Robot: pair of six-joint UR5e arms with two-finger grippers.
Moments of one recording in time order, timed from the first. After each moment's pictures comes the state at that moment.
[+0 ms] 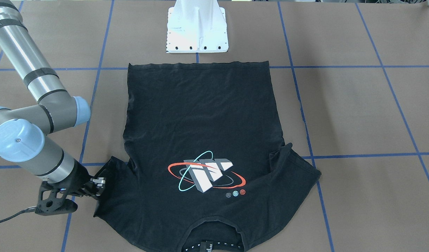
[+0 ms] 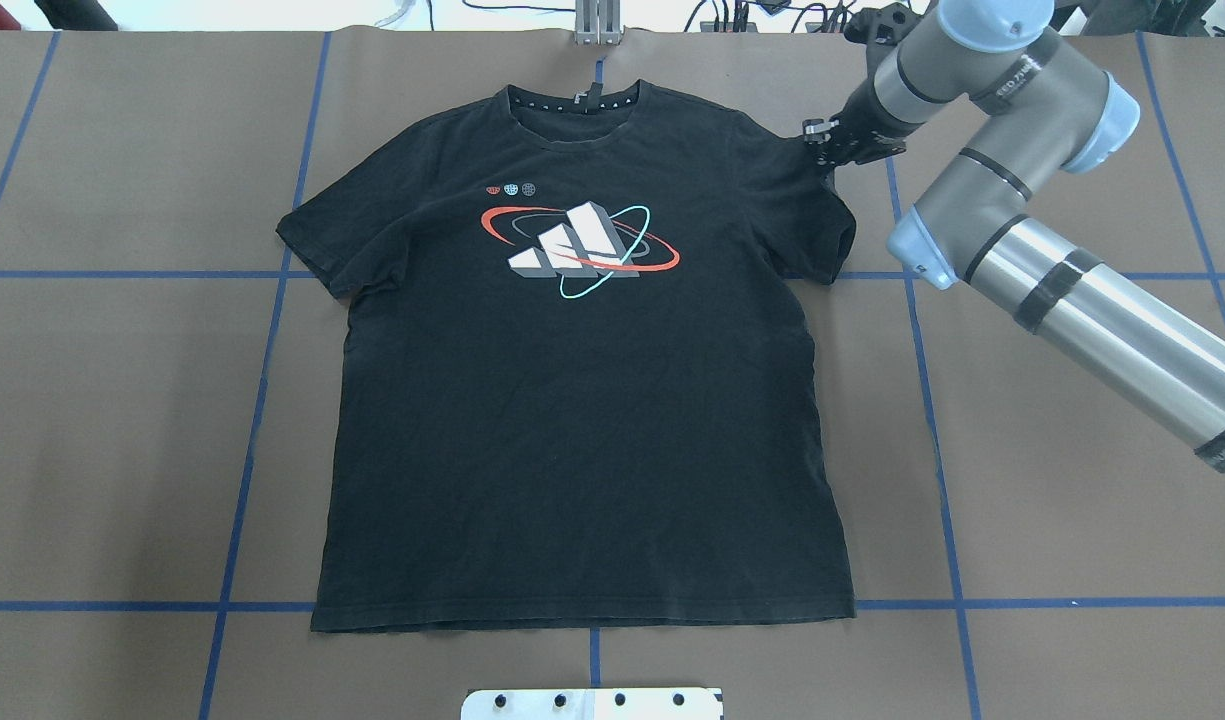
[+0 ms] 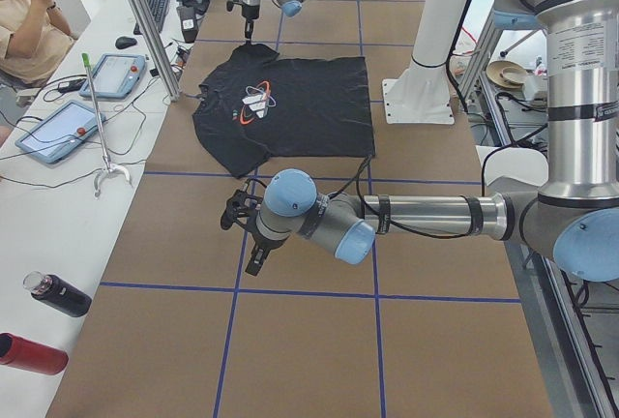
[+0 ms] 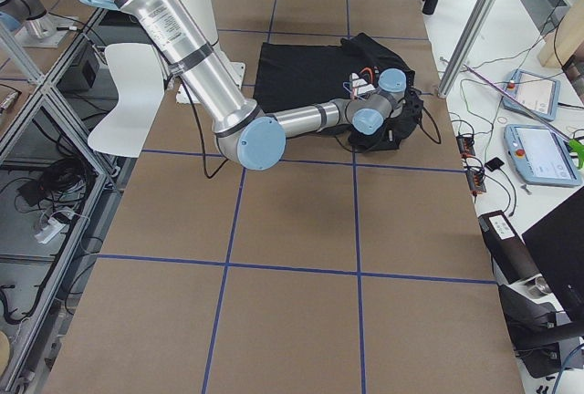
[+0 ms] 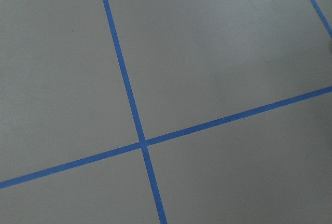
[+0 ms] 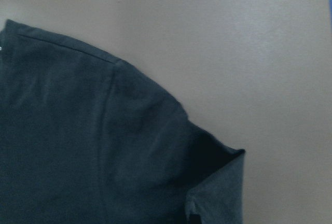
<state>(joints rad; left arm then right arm) -1.55 -1.45 -1.67 -2.10 -2.40 -0.09 0.94 -0.86 1.11 -0.96 2.13 0.98</state>
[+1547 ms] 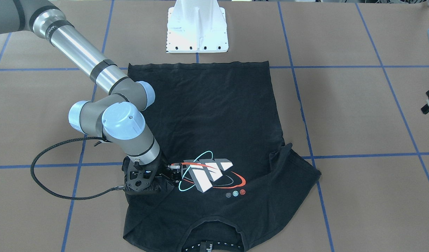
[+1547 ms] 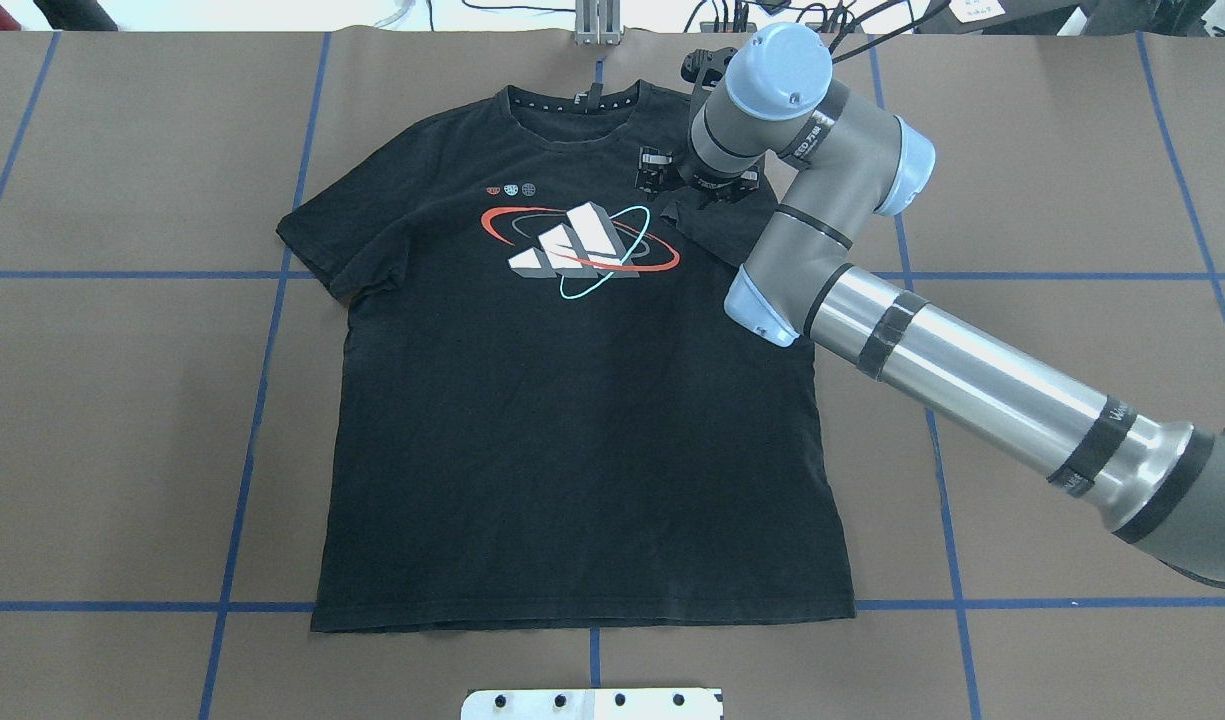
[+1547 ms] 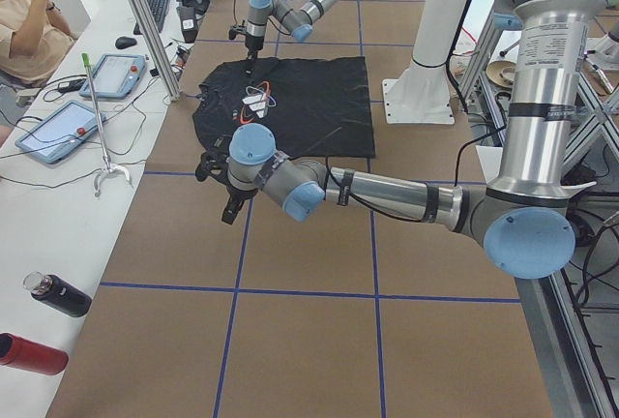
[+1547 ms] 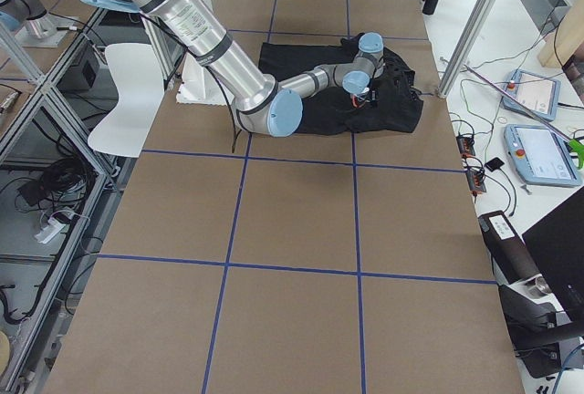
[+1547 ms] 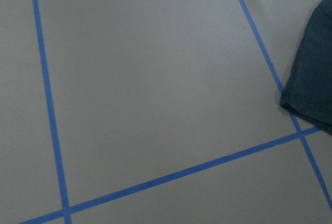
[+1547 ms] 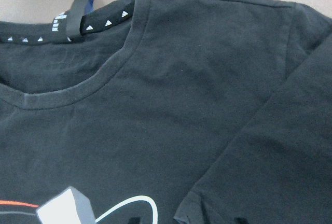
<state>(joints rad) -1.38 -1.68 -1.63 -2.10 -2.40 -0.35 0.77 -0.71 1.06 -0.97 1.96 1.18</state>
